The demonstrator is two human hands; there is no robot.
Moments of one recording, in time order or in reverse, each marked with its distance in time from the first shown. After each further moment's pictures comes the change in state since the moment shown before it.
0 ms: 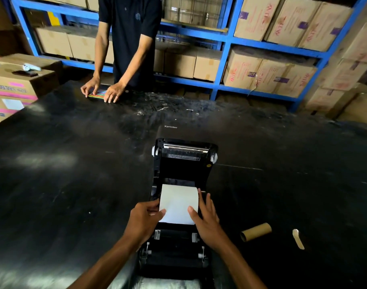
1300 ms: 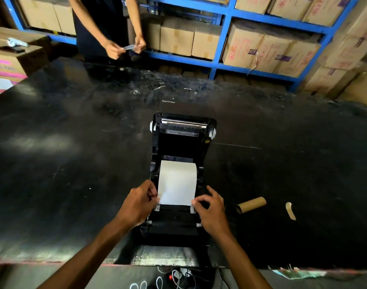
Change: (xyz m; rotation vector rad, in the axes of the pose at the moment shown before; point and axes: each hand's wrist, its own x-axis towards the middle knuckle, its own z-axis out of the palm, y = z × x) left_hand -0.009 -0.025 -0.011 0.358 -0.064 0.134; right_hand -0.039 0.010 0.008 0.182 0.275 0.066
